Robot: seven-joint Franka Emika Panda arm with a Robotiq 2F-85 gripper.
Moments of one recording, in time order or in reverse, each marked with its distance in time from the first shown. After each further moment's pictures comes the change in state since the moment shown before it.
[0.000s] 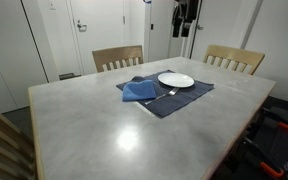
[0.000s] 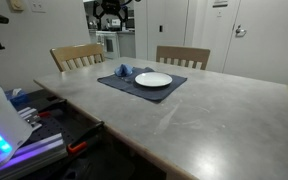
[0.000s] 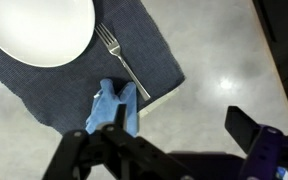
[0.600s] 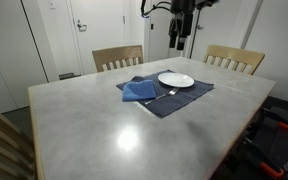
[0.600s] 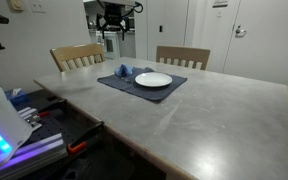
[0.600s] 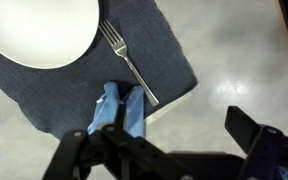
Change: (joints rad) arm 0.000 0.071 0.010 -0.035 -0.009 0.123 -0.002
